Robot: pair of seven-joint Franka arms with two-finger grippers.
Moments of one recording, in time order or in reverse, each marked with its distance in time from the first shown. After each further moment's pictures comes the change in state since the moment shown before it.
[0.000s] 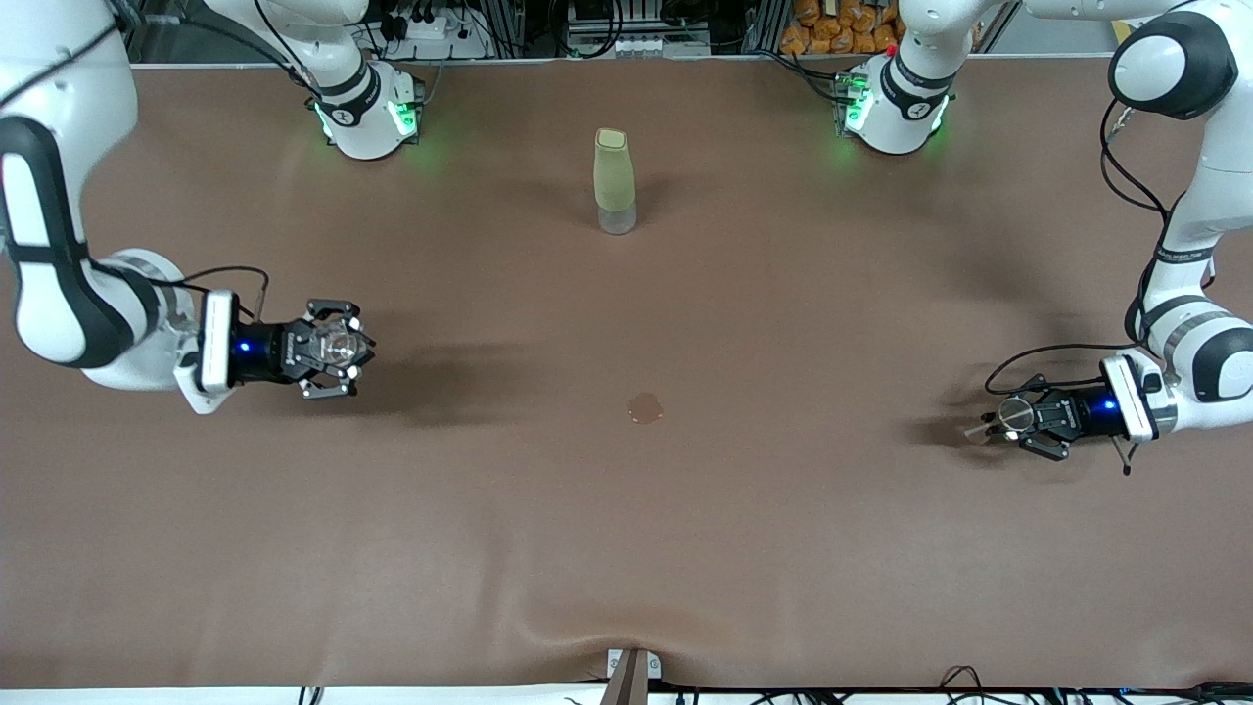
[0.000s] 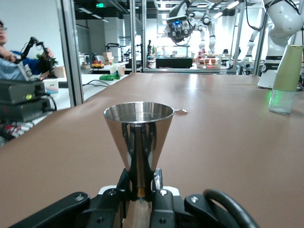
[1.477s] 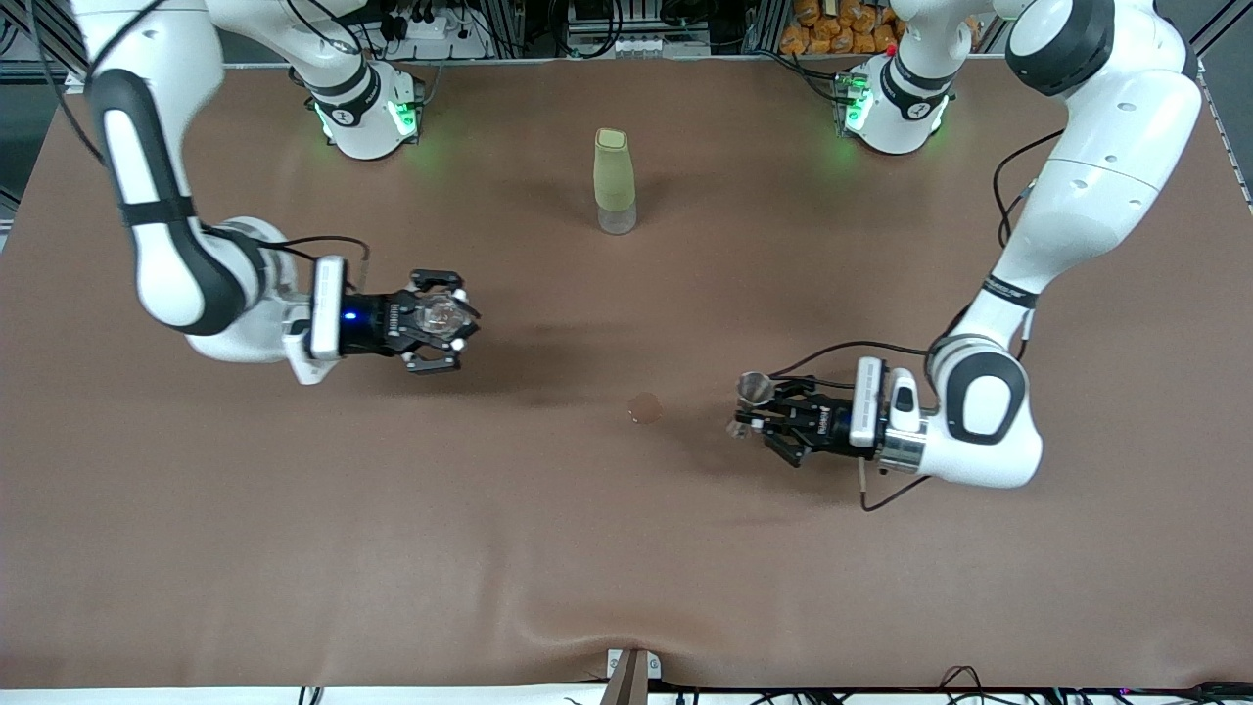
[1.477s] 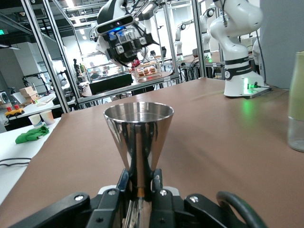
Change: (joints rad) left arm -0.401 -0.044 -0.323 0.012 0.002 0.317 -0.023; right arm 0.352 -0.056 -0.051 -0.116 0.302 0.184 -0.067
